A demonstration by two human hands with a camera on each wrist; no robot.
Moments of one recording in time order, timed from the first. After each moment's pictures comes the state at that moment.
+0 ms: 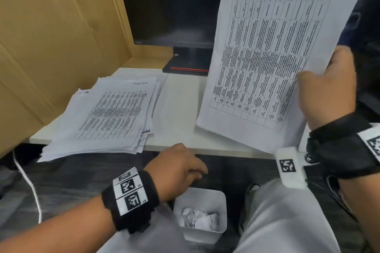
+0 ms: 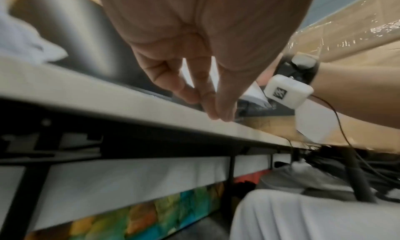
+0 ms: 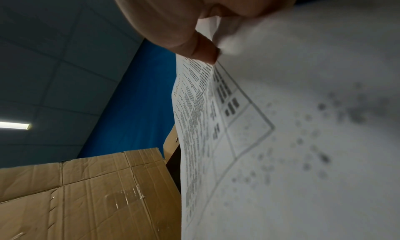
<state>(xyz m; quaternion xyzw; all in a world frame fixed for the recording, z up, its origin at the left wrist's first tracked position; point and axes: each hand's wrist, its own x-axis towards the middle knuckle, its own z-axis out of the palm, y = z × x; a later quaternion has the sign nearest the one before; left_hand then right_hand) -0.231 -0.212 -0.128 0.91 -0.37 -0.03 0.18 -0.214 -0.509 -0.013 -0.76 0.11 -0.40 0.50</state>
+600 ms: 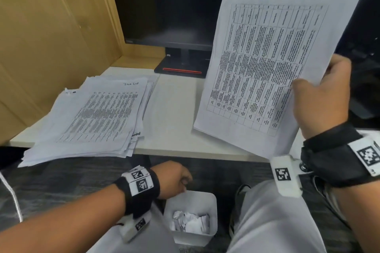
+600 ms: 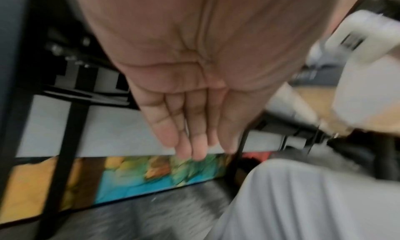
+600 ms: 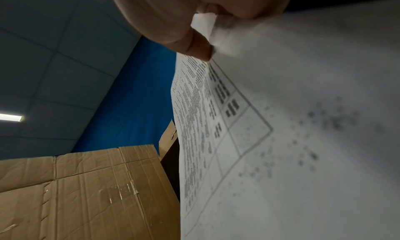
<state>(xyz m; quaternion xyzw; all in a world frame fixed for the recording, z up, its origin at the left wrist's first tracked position) -0.199 -0.226 -0.173 0.91 -0.28 -0.27 0.13 -0.220 -0.520 -0.020 -0.74 0.11 -0.41 0.53</state>
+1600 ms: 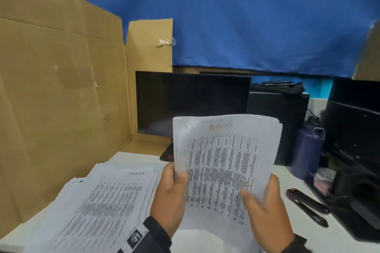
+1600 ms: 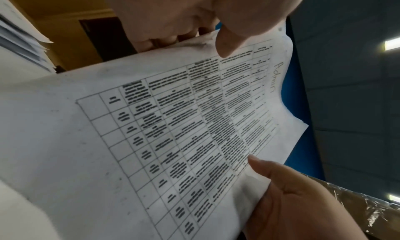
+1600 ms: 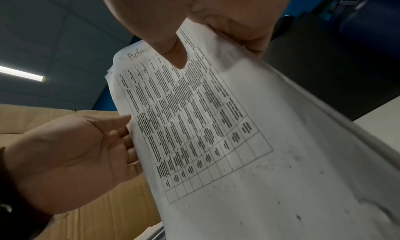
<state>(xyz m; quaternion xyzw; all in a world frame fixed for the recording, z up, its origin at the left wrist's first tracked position) -0.160 -0.261 -0.020 0.68 -0.06 0.12 0.72 -0.199 -0.458 -0.037 -0.79 0.02 -0.28 0.55</state>
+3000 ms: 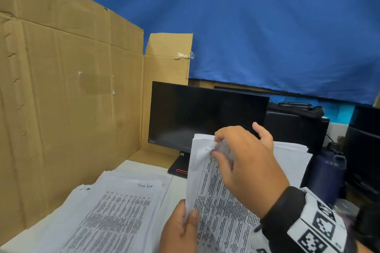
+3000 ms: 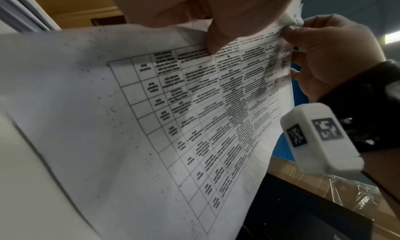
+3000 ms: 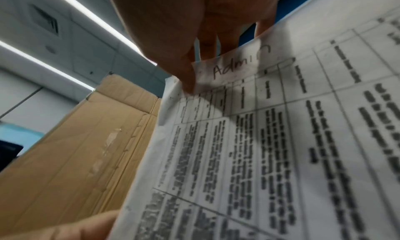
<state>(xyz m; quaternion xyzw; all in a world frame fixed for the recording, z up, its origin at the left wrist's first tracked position) -0.171 -0.250 -0.050 0.75 -0.02 0.13 0.64 -0.169 -0.384 0.099 -0.84 -0.24 -0.48 0.11</state>
